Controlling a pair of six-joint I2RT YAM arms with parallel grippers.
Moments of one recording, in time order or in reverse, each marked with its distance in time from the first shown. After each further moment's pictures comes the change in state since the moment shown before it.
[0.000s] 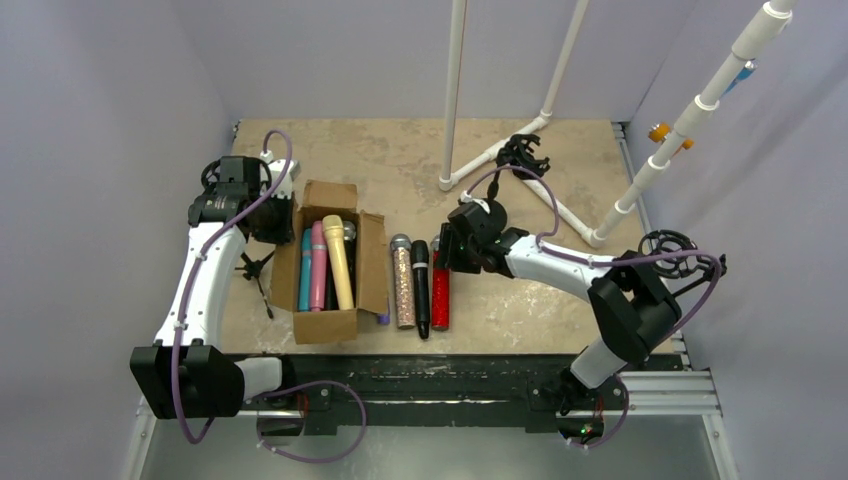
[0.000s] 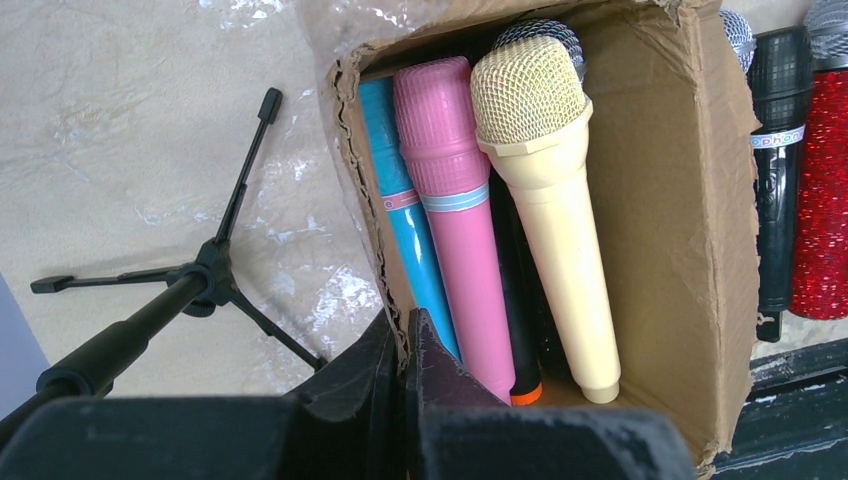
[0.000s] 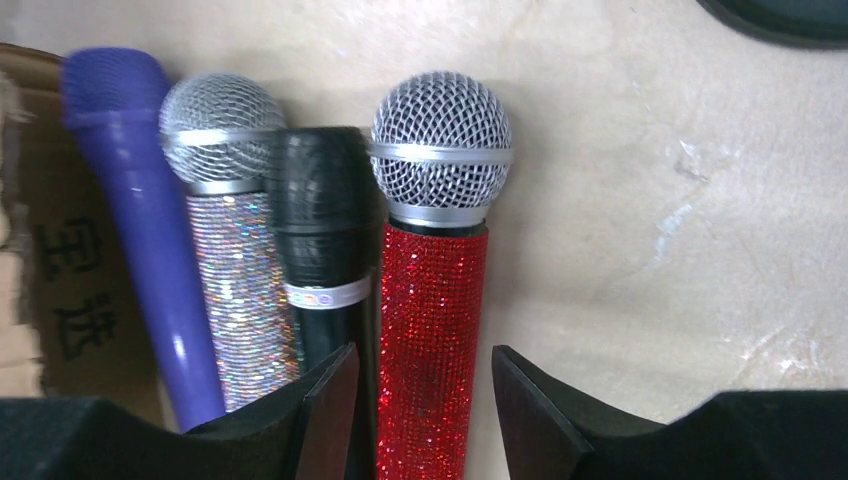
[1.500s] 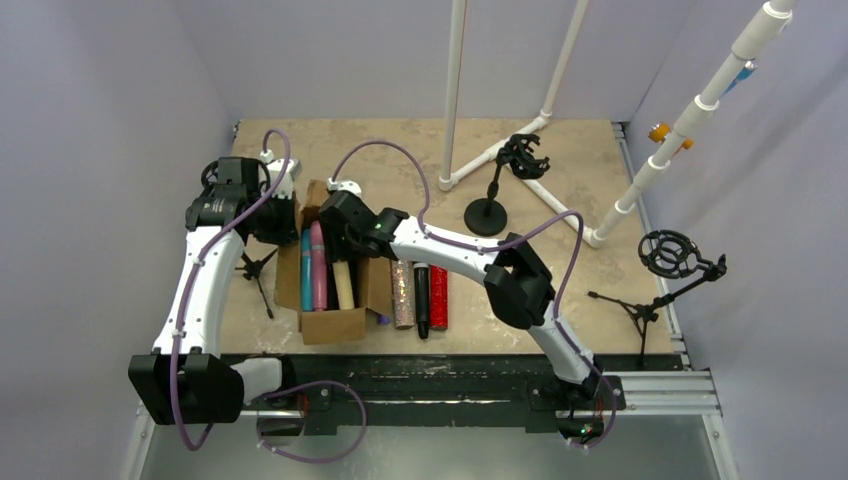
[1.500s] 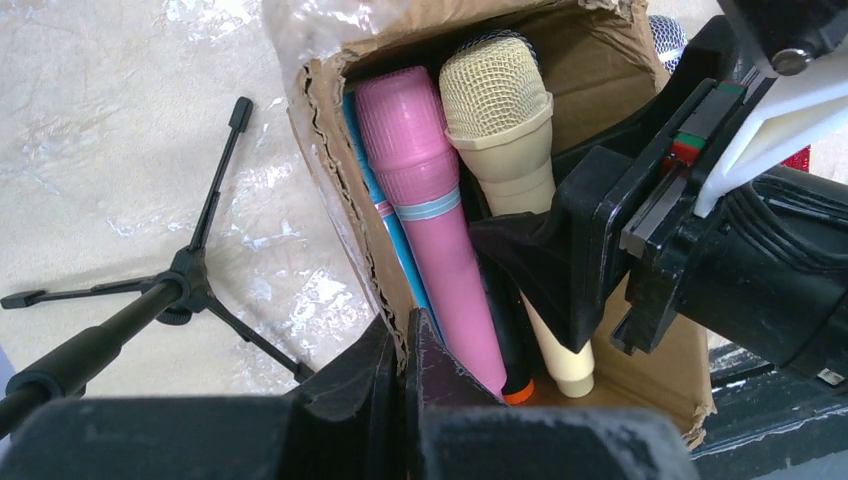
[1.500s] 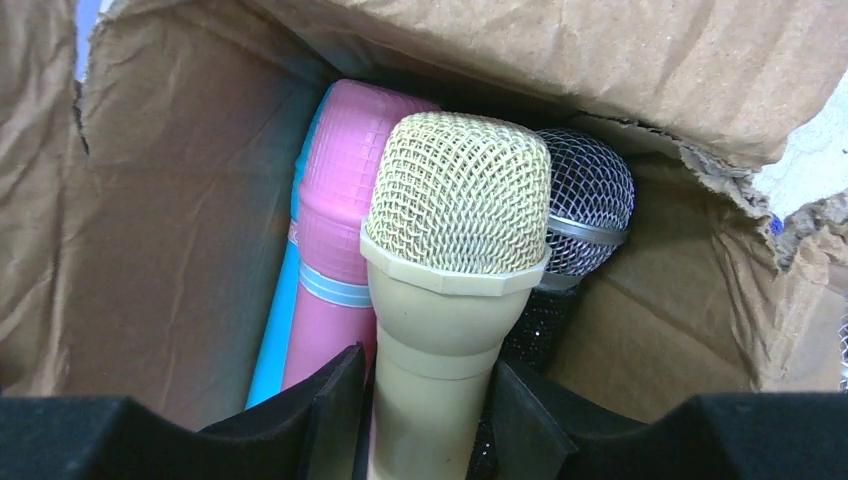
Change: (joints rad) left arm -0.002 -0.026 0.005 -0.012 0.055 -0.010; right arm 0.332 0.634 1.012 -0.243 0.079 -0.077
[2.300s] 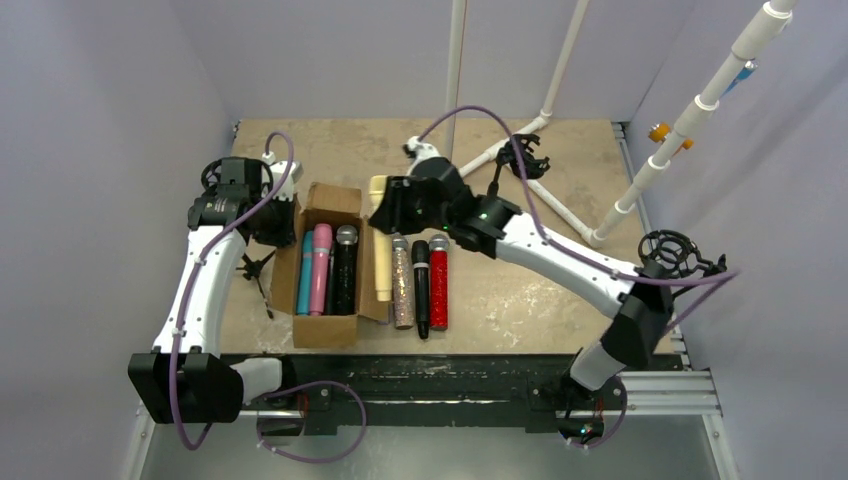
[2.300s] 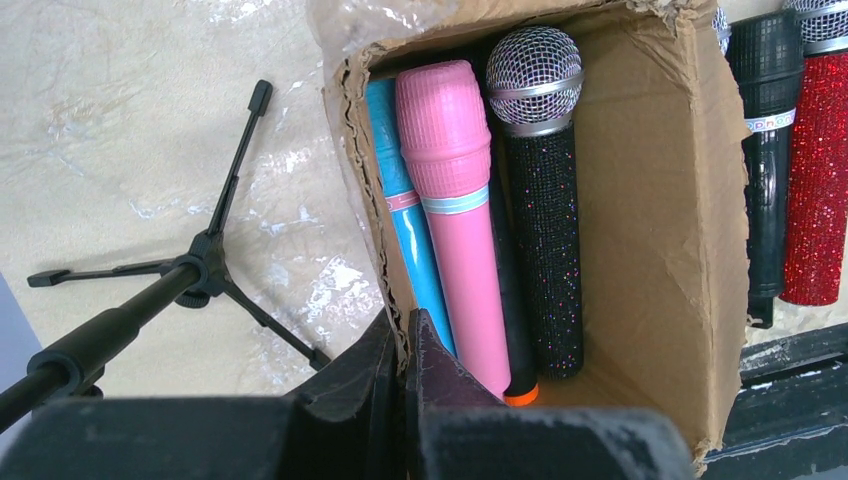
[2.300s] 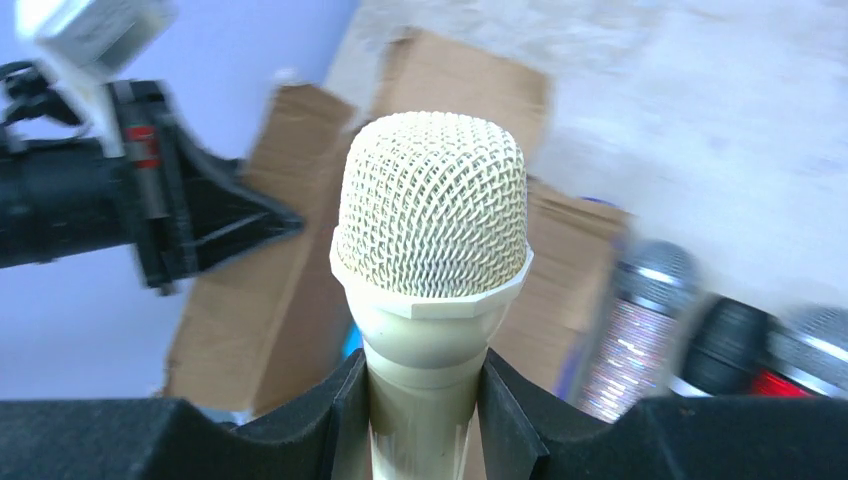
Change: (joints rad) left arm -0.016 0.003 -0.001 -0.014 -0.057 0.007; right arm -0.100 -0.565 -0.398 0.138 -0.132 0.003
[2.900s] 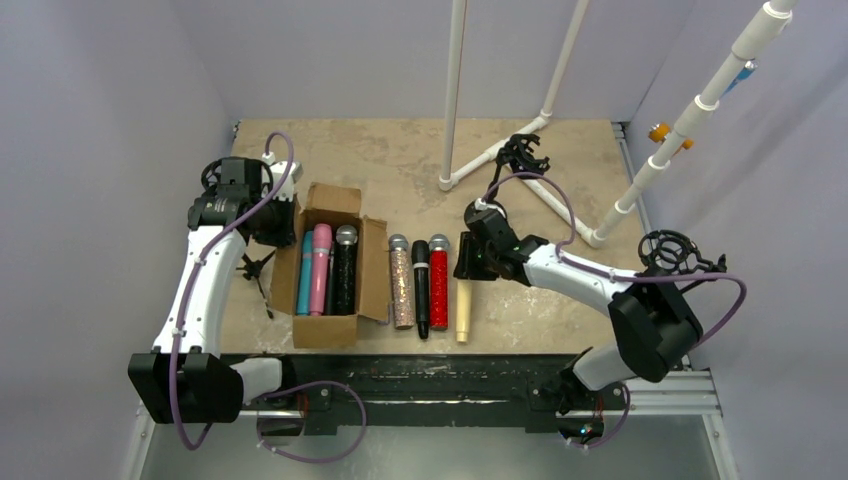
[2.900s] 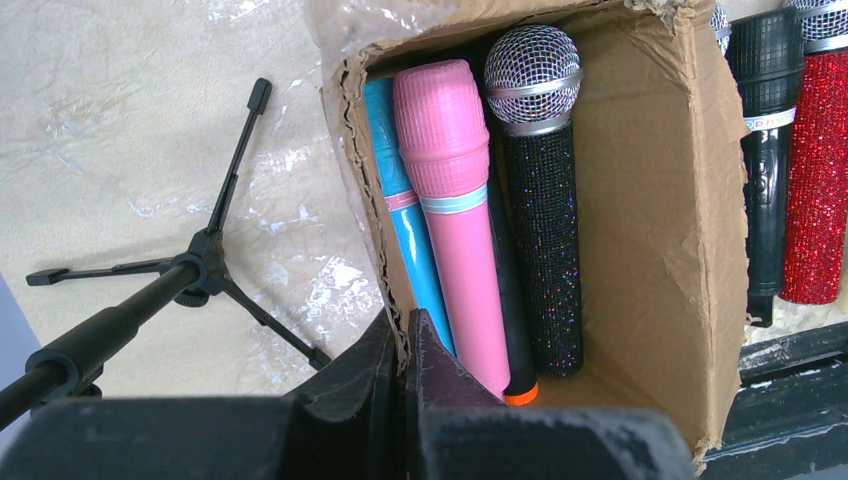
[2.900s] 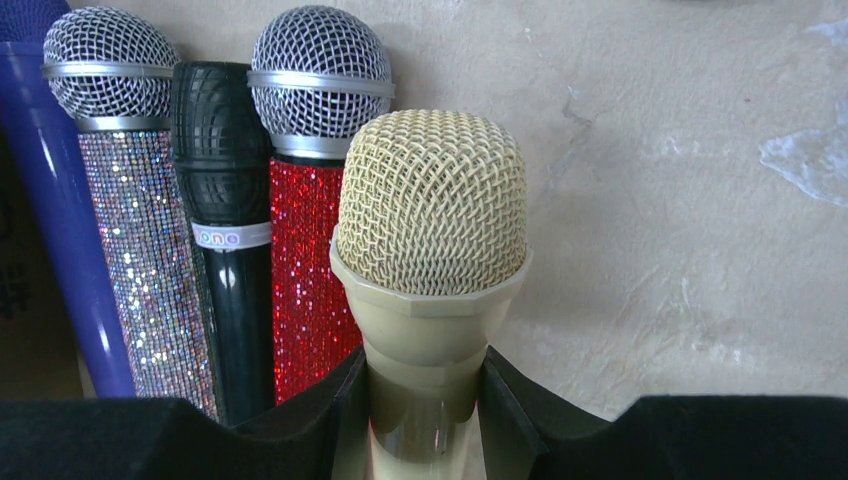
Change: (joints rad) left arm 0.000 0.000 0.000 -0.004 -0.002 0.000; right arm -0.286 -0.213 -0.715 0.045 0.029 -0.023
